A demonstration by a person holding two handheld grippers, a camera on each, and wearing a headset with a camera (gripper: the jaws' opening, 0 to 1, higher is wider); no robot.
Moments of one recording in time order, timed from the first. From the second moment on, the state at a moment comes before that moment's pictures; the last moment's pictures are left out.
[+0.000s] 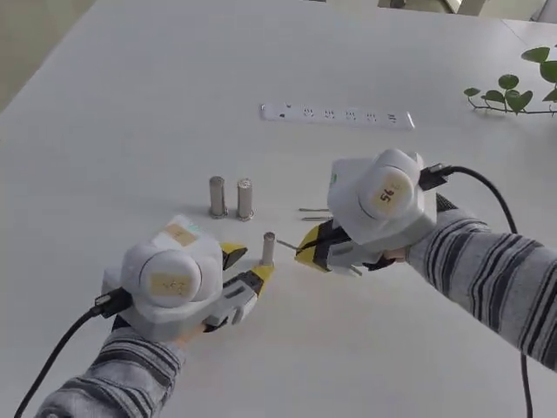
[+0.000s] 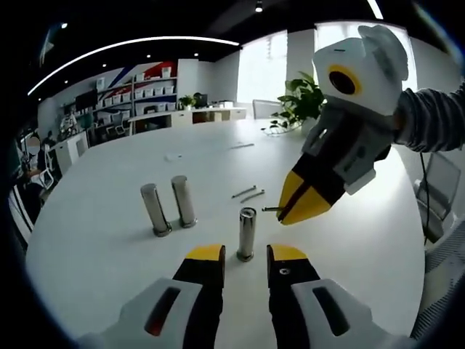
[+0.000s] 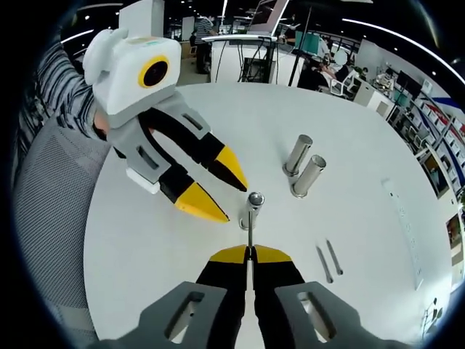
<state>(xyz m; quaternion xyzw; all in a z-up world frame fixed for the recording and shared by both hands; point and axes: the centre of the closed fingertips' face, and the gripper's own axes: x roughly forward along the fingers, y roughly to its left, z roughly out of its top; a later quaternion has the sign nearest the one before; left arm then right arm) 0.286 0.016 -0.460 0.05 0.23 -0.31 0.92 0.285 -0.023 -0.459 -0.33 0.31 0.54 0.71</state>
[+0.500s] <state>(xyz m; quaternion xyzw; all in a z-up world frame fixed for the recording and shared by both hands) 0.305 -0.002 -0.472 0.07 0.24 -0.30 0.92 0.288 -0.020 -0.466 -0.33 0.32 0.54 0.70</state>
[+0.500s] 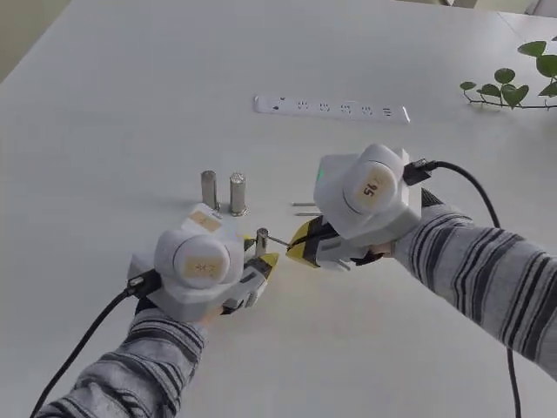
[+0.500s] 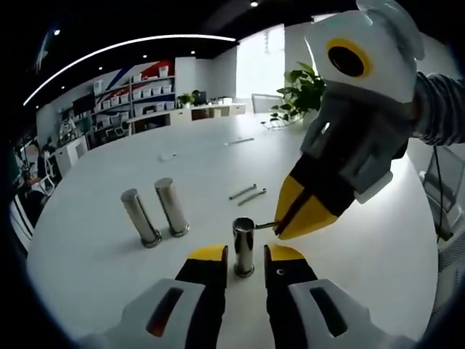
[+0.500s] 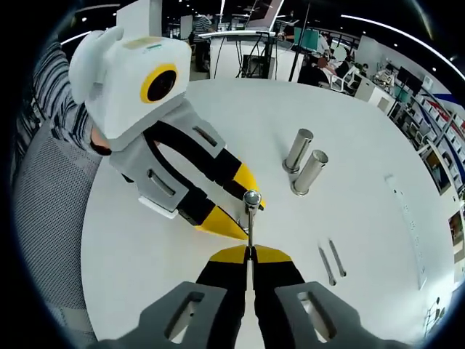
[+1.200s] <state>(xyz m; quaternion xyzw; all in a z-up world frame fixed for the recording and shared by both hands) 0.308 -0.001 -0.480 0.07 0.25 -0.28 0.93 0.288 -0.013 -0.456 -0.34 0.31 0.54 0.71</state>
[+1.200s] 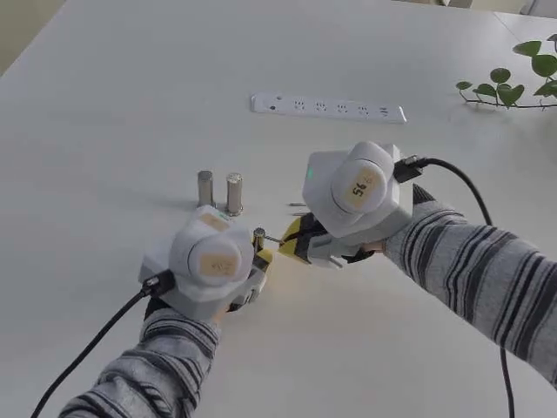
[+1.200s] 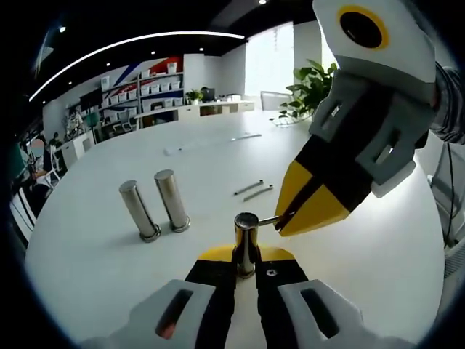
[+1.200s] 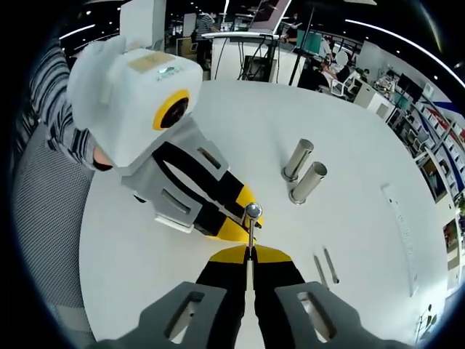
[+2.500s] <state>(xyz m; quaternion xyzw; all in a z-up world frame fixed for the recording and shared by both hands) 0.307 0.001 -0.484 0.05 0.25 -0.24 0.94 0.289 -0.011 -0.440 -0.28 0.29 0.52 0.75</state>
